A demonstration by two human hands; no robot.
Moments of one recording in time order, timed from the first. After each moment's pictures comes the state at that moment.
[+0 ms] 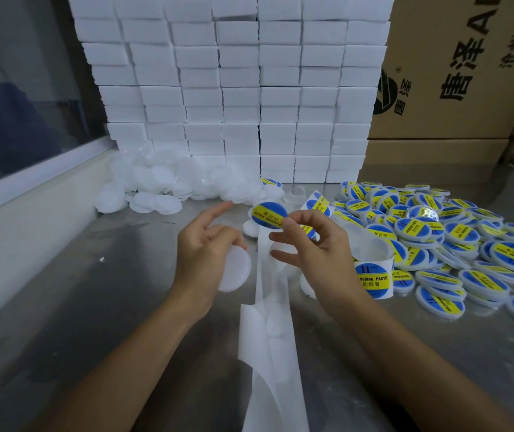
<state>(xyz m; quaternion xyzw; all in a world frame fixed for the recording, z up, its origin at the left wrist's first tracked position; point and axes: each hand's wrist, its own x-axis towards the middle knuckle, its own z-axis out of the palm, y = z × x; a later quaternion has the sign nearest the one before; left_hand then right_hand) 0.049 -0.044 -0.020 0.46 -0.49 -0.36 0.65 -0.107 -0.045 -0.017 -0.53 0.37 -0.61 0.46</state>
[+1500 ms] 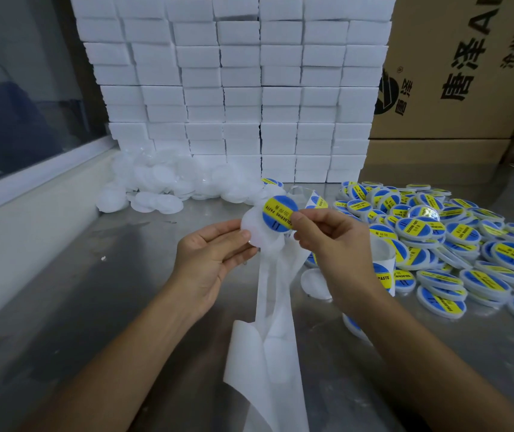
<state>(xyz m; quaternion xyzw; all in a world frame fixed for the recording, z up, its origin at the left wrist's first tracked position) 0.053 -0.050 -0.025 0.36 -0.38 -0.56 0.65 -0.120 -0.045 -0.009 -0.52 0.40 -0.64 0.39</state>
